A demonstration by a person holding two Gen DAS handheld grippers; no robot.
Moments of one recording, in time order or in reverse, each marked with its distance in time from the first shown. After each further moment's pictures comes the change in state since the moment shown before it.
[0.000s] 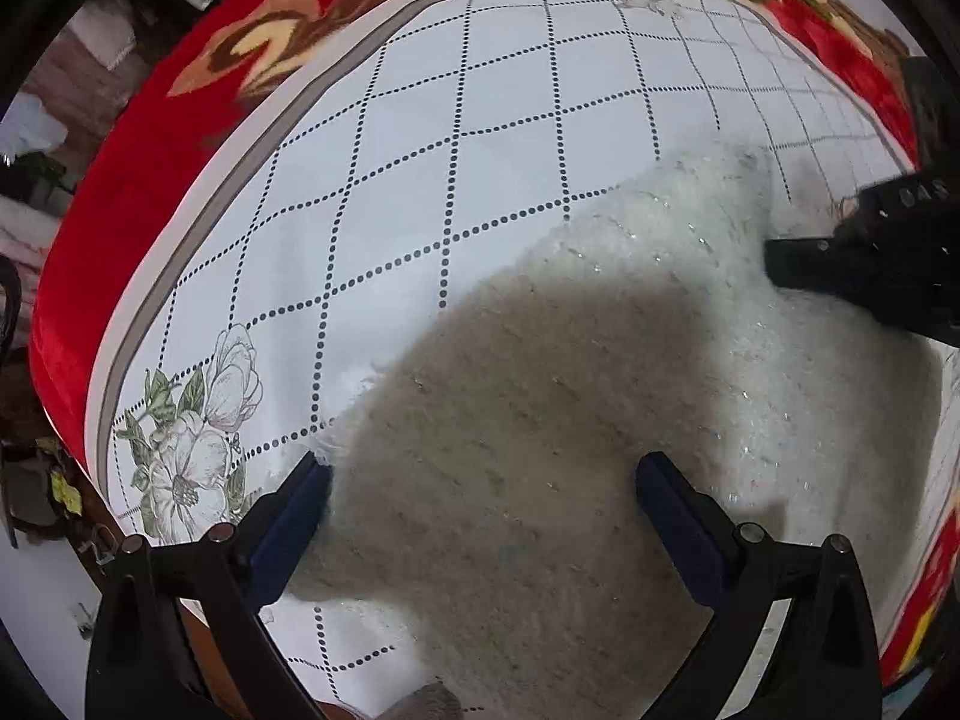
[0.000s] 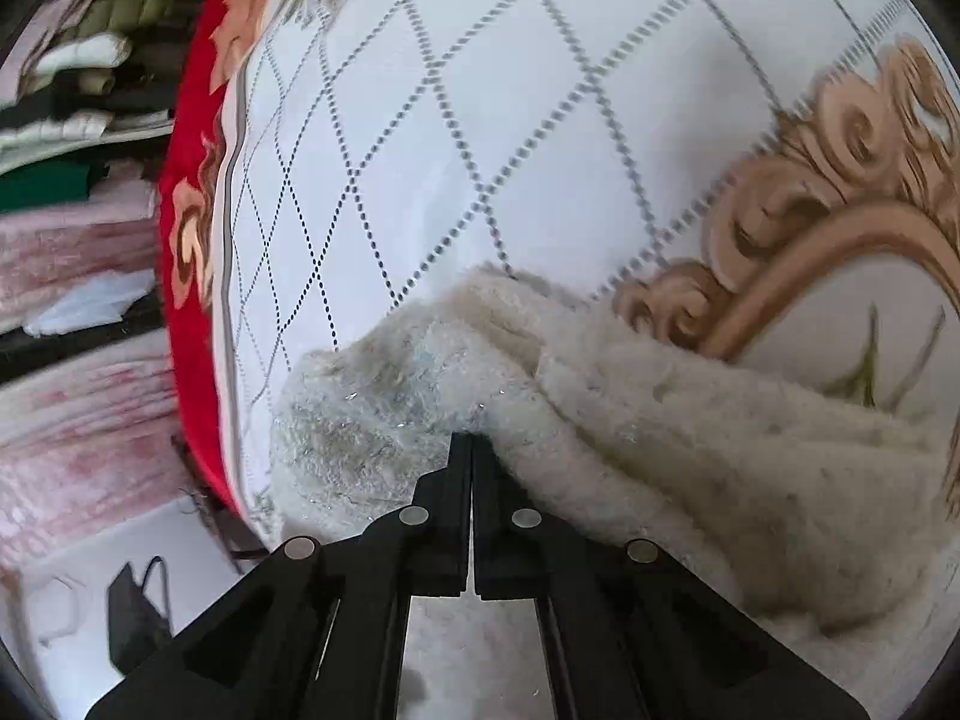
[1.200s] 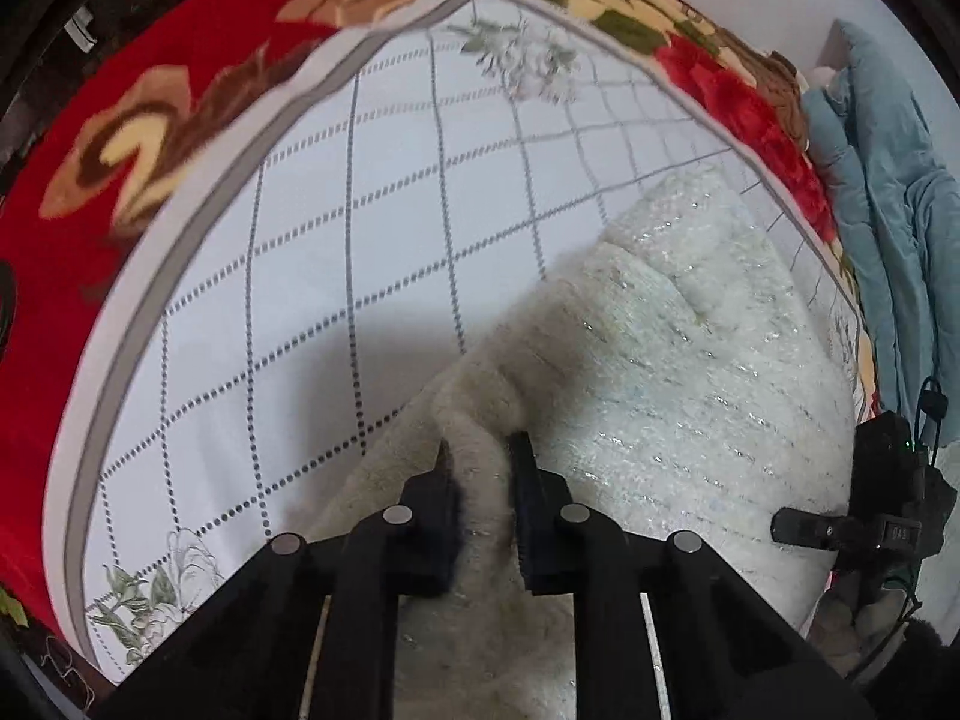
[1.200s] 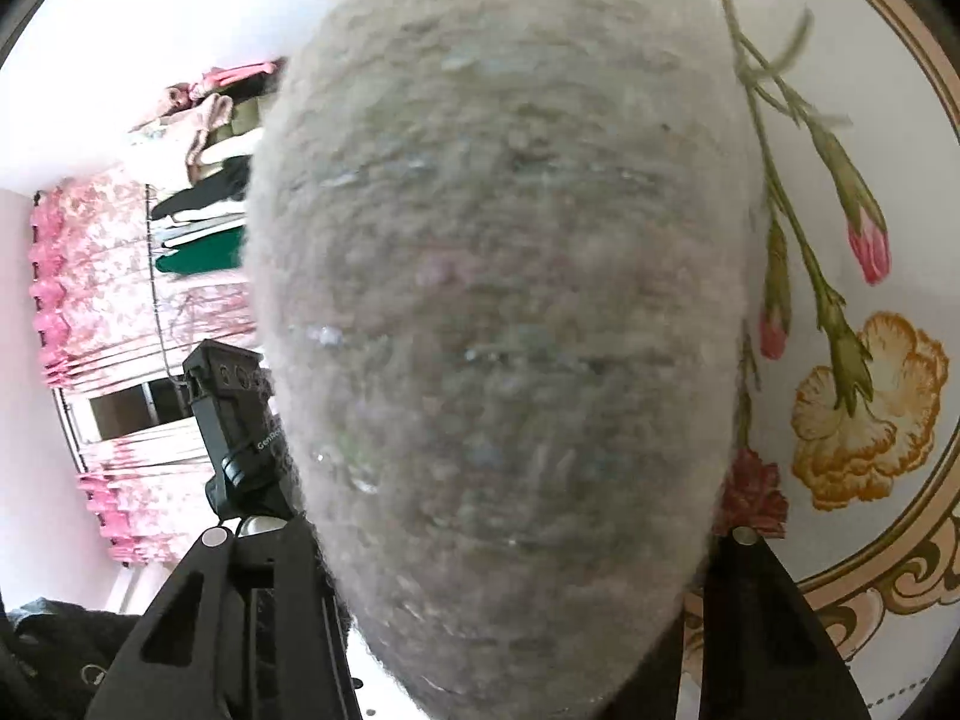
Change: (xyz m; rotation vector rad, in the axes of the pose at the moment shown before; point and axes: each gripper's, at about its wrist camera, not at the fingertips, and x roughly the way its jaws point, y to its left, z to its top) left arm -0.023 0.019 0.071 0.148 -0.069 -0.335; right arm 0.007 -0.114 -0.102 0.130 -0.144 0.663
